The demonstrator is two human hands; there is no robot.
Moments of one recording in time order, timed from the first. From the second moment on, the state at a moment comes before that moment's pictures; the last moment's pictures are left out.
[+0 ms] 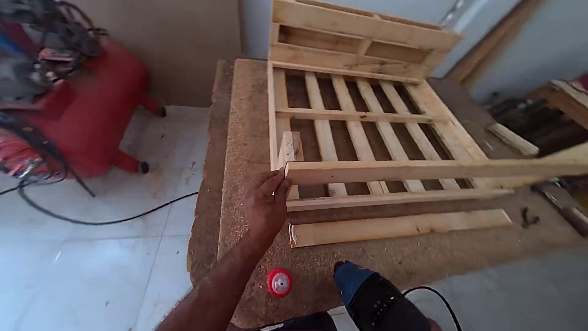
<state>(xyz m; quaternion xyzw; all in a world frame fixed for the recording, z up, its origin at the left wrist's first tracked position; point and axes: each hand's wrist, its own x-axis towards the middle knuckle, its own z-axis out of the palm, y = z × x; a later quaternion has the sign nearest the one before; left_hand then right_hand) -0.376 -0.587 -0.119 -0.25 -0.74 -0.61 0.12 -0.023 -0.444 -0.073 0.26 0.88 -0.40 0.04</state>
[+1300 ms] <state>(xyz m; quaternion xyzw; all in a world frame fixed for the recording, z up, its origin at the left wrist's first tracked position) -0.467 -0.480 0.026 -0.66 -0.69 0.00 -0.30 -0.134 -0.496 -0.030 -0.04 0.97 0.07 -0.23</state>
